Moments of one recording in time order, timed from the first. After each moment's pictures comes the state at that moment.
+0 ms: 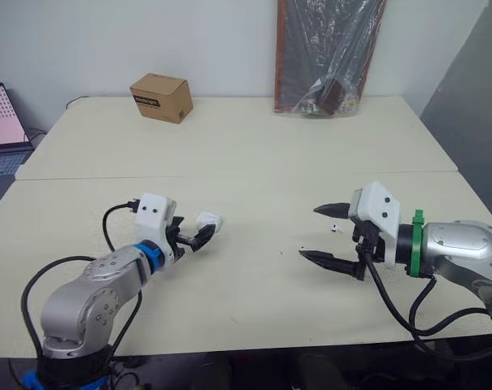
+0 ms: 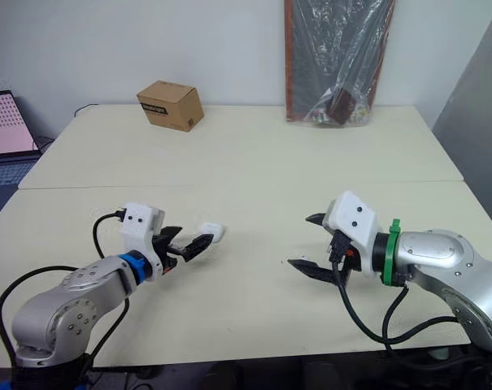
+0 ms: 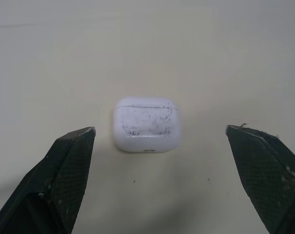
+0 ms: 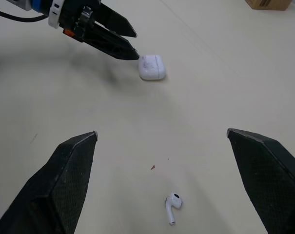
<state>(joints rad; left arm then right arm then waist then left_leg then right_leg) -0.18 0.47 0.20 -0.49 -0.58 1.06 -0.22 -0.39 -0.88 0.01 -0.78 0.70 0.95 0.65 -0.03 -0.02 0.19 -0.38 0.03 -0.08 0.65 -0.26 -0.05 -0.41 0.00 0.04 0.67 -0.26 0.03</state>
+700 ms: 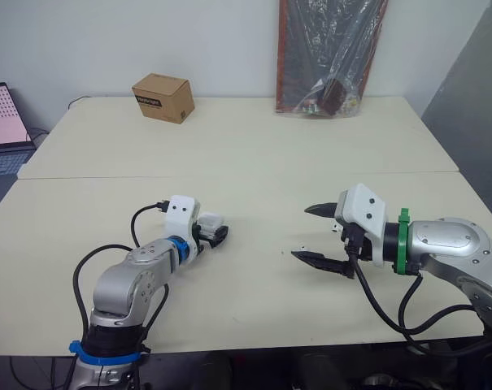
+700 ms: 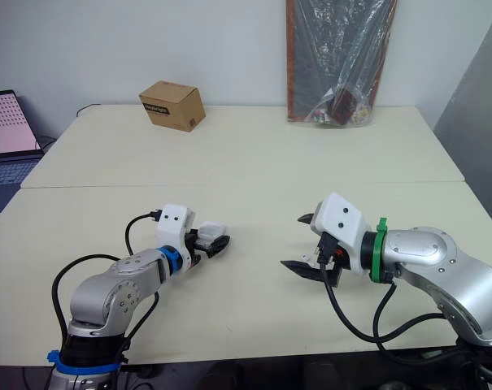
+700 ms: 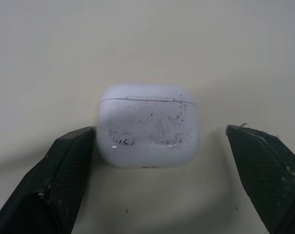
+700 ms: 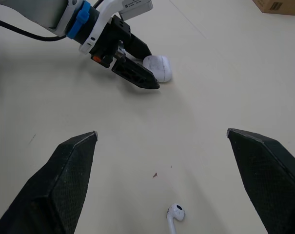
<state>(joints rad) -0.29 0.39 0.04 -0.29 -0.41 0.99 -0.21 -0.42 -0.84 0.08 -0.76 0.65 0.94 0.65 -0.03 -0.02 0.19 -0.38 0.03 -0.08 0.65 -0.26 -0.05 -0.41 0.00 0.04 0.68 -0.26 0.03</state>
